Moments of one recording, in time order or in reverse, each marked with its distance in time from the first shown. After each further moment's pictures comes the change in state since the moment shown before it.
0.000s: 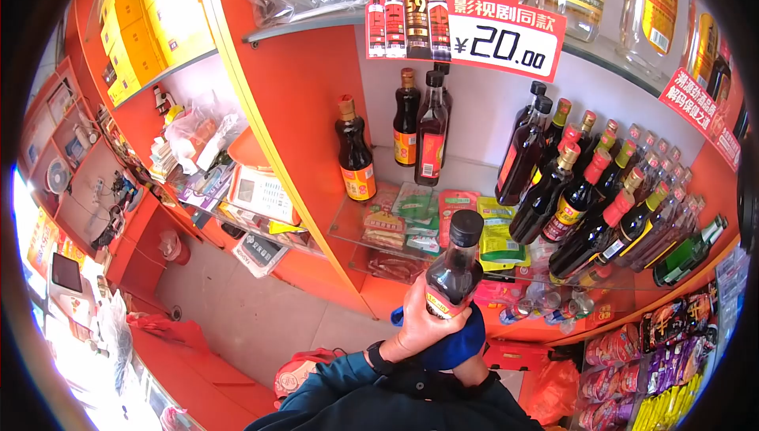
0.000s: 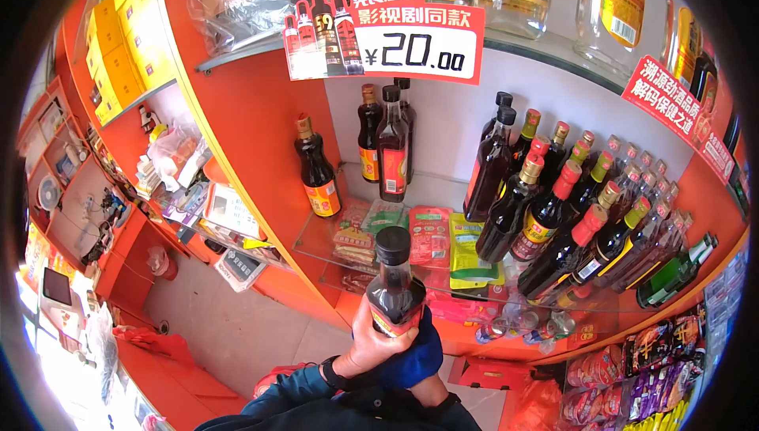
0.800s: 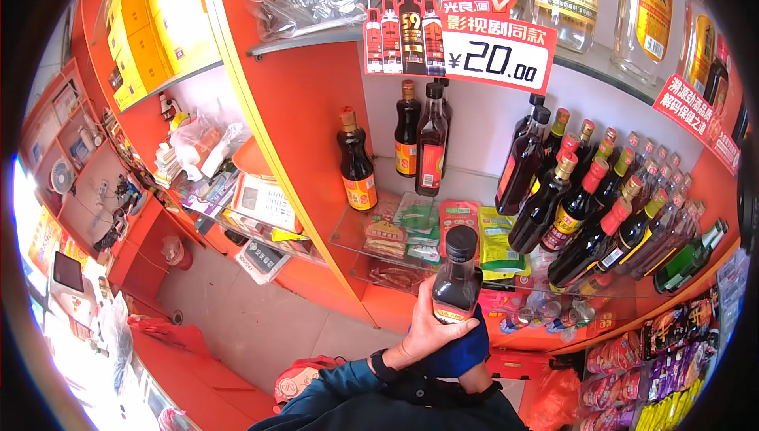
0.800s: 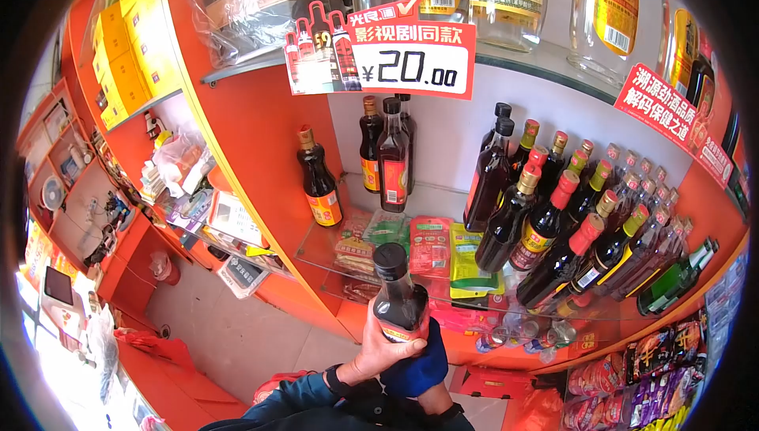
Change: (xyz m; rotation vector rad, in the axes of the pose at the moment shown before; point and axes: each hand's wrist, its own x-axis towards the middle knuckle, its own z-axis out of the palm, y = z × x) left_hand -0.005 -0.013 0.012 -0.170 -0.022 -0.068; right_hand 0.002 0.002 -0.004 0.430 -0.013 -0.033
